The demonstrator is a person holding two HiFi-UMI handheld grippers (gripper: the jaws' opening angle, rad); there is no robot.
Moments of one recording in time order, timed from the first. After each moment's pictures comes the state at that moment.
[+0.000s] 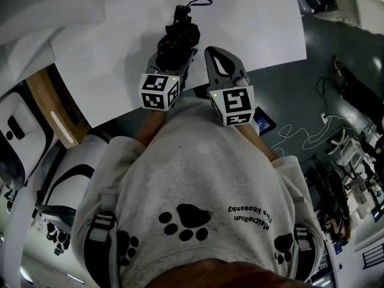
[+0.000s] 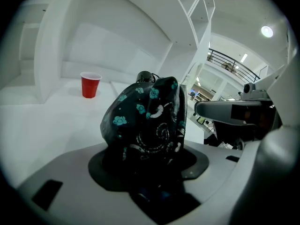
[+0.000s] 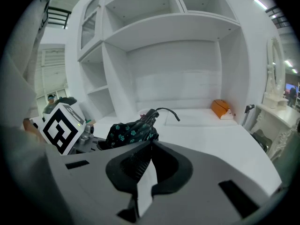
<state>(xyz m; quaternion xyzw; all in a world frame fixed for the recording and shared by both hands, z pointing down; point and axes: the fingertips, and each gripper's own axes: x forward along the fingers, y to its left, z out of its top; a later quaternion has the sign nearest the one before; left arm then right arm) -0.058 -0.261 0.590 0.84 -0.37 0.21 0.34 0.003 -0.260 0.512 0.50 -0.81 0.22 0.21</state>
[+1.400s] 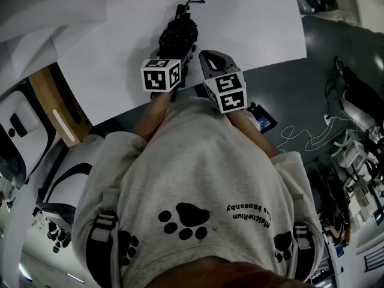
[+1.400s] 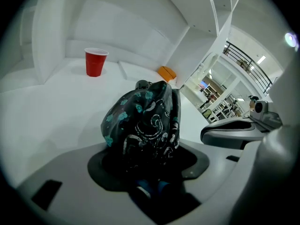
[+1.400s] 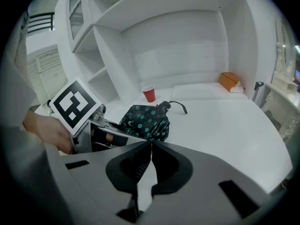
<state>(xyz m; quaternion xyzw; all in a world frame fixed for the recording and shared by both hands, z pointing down) -0.056 -0.260 0.631 0.78 -0.37 0.28 0.42 -0.002 -0.234 0.574 0.44 -0.79 0.31 0.28</state>
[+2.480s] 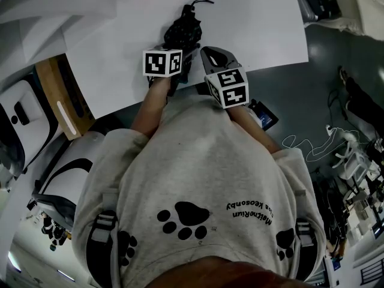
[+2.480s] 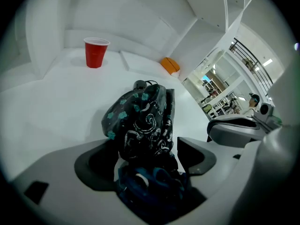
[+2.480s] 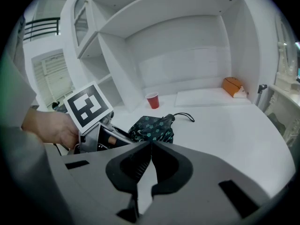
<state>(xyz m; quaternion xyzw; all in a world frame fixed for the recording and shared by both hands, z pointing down) -0.058 -0.253 0.622 0.75 -0.35 0.32 0.46 -0.005 -0.234 0.551 0.43 -0.81 0.30 0.25</state>
